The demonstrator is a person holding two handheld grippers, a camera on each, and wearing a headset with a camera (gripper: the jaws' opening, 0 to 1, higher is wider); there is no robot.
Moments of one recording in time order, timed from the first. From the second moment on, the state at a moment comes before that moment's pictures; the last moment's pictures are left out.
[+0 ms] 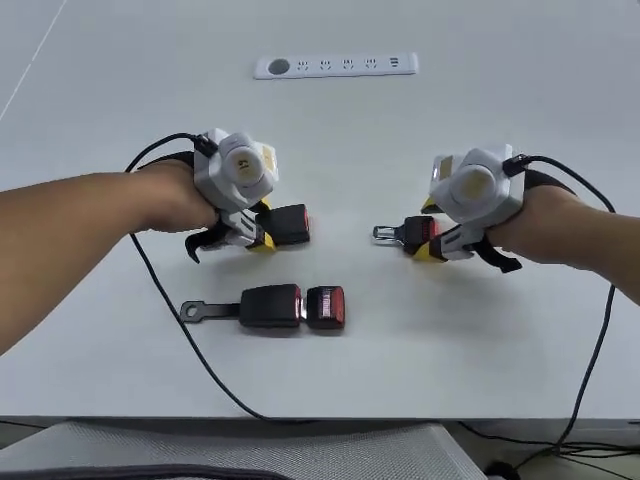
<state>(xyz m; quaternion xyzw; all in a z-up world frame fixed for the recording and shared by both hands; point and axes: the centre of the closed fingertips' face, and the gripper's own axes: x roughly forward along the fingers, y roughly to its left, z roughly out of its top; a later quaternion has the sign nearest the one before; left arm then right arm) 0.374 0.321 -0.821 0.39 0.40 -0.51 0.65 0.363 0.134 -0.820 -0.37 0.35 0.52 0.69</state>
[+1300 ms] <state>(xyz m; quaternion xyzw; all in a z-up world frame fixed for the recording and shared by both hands) 0.224 0.437 -0.731 0.22 0.33 -0.38 0.84 0.258 0.098 -0.739 -0.24 0.29 0.45 0.81</state>
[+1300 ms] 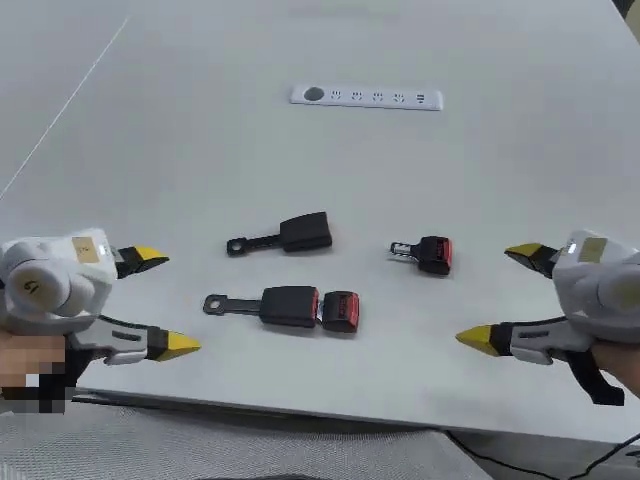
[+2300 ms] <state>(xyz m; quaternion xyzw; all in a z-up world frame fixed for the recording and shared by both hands) 0.241 0.457 -0.724 0.20 0.30 -0.34 0.87 0.248 0.090 -0.743 -0.18 0.29 0.40 0.85</state>
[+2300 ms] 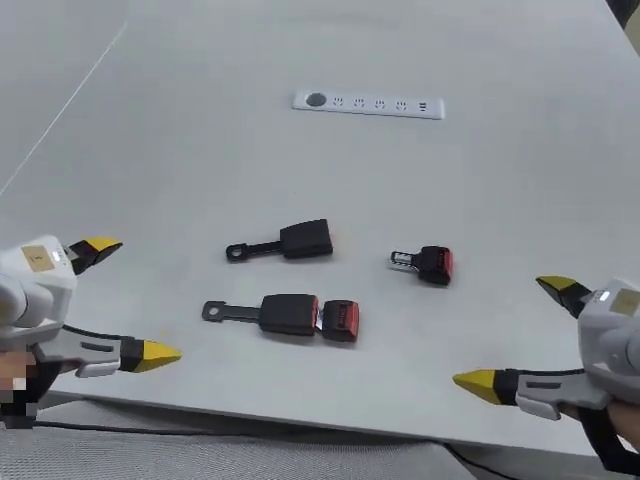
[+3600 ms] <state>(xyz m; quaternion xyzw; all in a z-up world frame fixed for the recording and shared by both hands) 0.230 0.451 -0.738 0.19 0.29 -0.33 0.88 0.240 0.093 -0.737 -0.19 0.29 0.39 0.85</state>
